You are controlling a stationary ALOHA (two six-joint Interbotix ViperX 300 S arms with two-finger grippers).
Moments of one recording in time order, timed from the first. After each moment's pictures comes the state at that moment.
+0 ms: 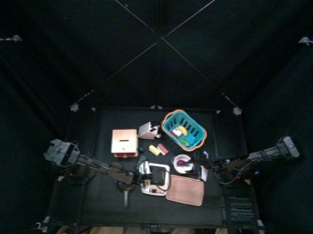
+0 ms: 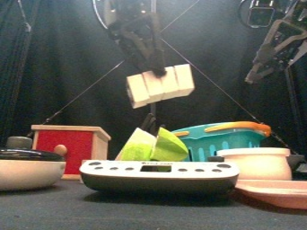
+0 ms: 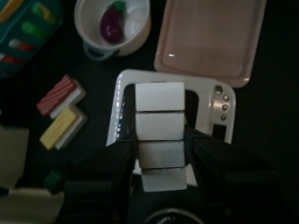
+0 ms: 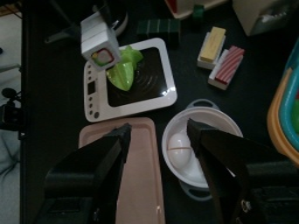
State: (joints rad) left arm -0.29 0.11 0.19 0.46 0.74 -0.49; right arm 0.23 -0.79 1.00 -0.61 0.49 0.99
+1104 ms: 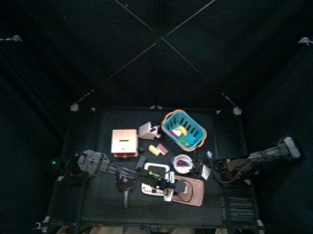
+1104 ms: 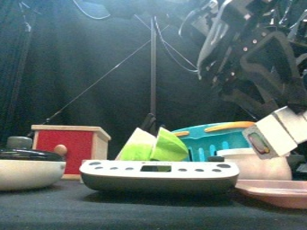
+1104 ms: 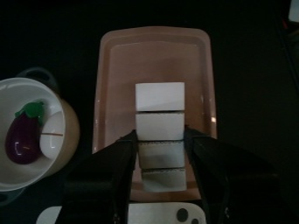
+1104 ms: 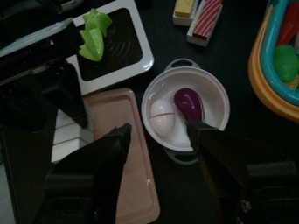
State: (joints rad) left arm -0.21 0.51 -0.13 0.18 0.42 -0.17; right arm 0.22 -0.81 1.03 -0.51 0.60 0.99
